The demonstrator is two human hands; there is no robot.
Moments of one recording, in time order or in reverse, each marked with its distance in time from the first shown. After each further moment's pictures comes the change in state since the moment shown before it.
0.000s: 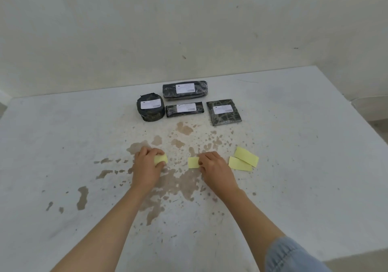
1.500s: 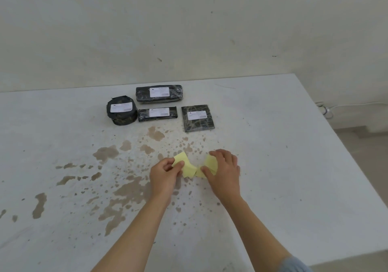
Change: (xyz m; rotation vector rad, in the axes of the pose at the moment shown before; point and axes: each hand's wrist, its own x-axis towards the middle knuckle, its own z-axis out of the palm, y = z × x) left_hand -0.033 0.120 0.065 -0.859 -0.016 -0.482; right_hand -0.023 0.073 -0.053 0.199 0.099 0.397
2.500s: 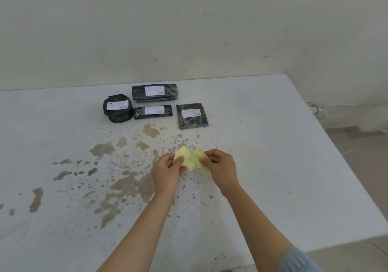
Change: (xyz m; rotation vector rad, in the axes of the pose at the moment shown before) left_hand -0.028 0.006 0.015 -0.080 0.004 0.066; right_hand -0.003 -0.011 -0.033 0.696 -0.113 0.286
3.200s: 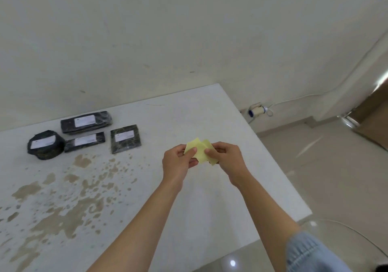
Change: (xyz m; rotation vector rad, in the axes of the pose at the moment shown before) left_hand -0.085 0.041 0.202 0.041 -0.362 0.115; right_hand 0.017 0.001 -0.227 0.216 0.051 -0.034
